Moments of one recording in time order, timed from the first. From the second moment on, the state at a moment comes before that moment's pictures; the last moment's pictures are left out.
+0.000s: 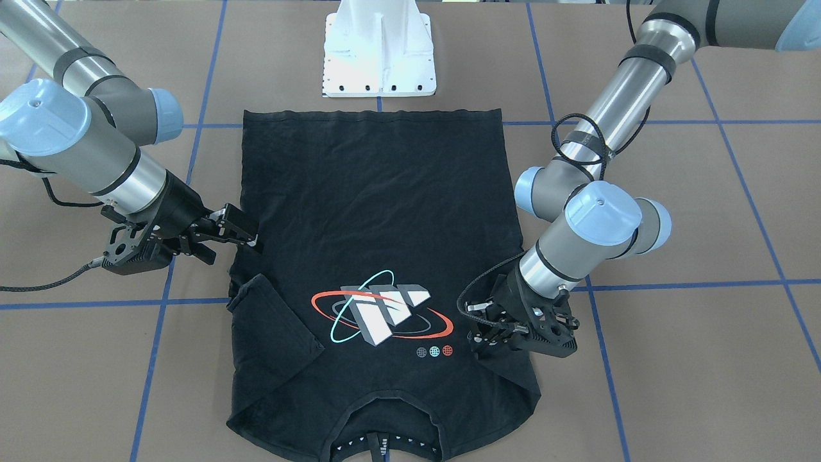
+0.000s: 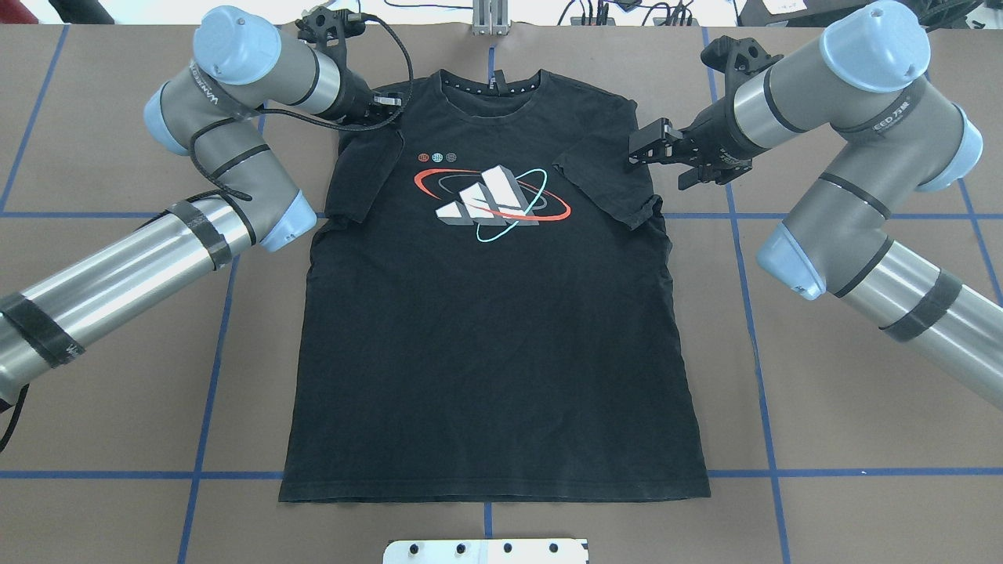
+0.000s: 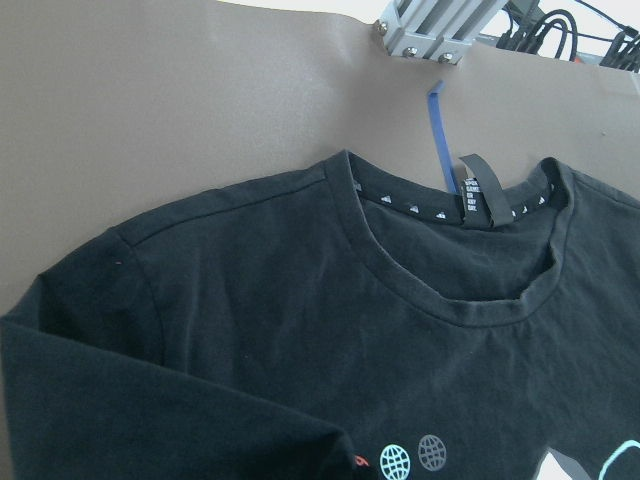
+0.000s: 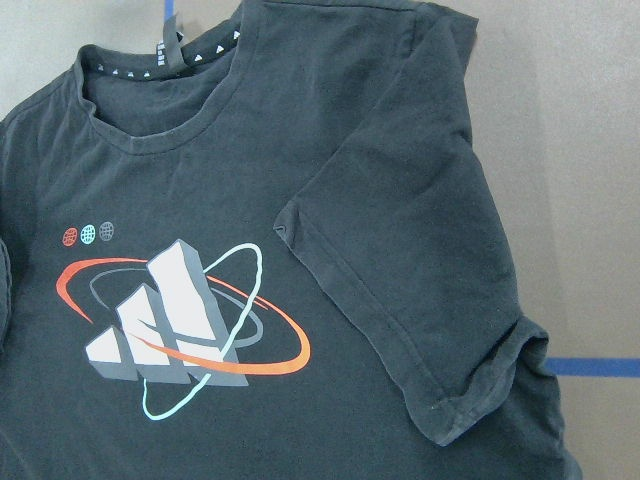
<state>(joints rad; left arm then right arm) -0.84 -2.42 -0.94 -2.55 -1.99 -1.10 0.90 -1.11 1.57 -0.97 2.24 1.22</state>
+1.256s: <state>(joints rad) -0.80 -2.03 -1.51 -2.53 -2.06 -1.31 0.46 -1.31 2.07 -1.51 1.71 1.88</state>
